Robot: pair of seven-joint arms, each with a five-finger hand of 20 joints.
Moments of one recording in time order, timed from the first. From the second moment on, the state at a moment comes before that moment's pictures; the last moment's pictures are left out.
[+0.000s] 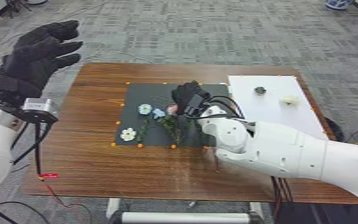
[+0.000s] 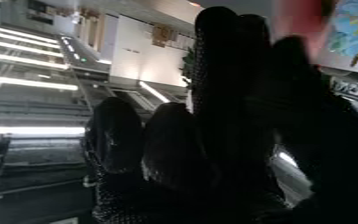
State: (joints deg) left arm 111.7 -41.2 -107.7 -124.9 45.1 1.4 1.8; right arm -29.7 -58.1 -6.2 -83.4 -128.5 17.1 29.3
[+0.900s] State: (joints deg) left arm 120.9 -44.6 -114.3 -127.7 45.2 2.8 2.7; right arm -42.1 -42.2 19.8 -91.4 -123.8 5.4 32.8
